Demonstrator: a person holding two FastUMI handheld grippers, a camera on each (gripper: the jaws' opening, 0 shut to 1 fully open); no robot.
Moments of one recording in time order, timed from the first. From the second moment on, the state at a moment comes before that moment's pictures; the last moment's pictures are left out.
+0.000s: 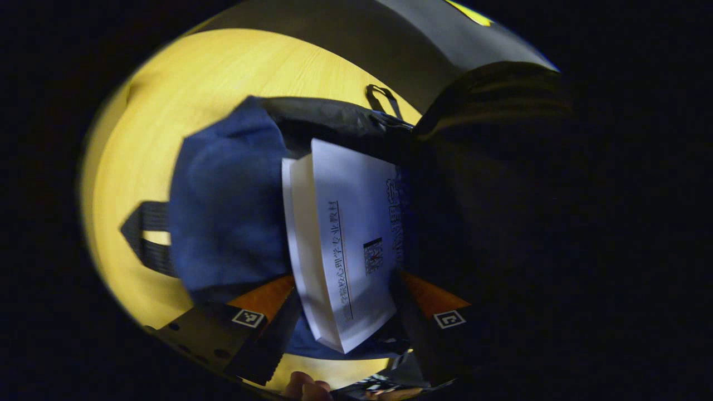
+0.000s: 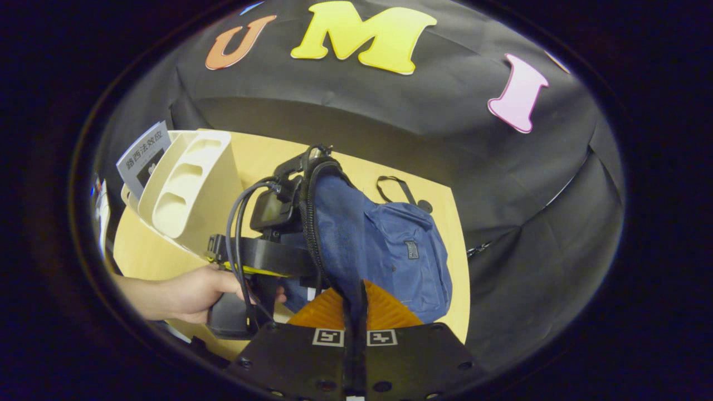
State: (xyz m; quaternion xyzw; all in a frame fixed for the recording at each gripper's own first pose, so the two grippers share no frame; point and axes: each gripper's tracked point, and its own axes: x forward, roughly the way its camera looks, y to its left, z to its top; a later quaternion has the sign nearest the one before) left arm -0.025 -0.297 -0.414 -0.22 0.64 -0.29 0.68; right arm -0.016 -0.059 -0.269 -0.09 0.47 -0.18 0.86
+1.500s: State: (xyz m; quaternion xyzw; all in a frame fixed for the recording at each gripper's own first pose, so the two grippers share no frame) left arm 0.092 0.111 -0.114 -0.01 0.23 -0.07 0.97; right arm -0.035 -0.078 -0.240 -0.04 0.43 -0.20 0.88
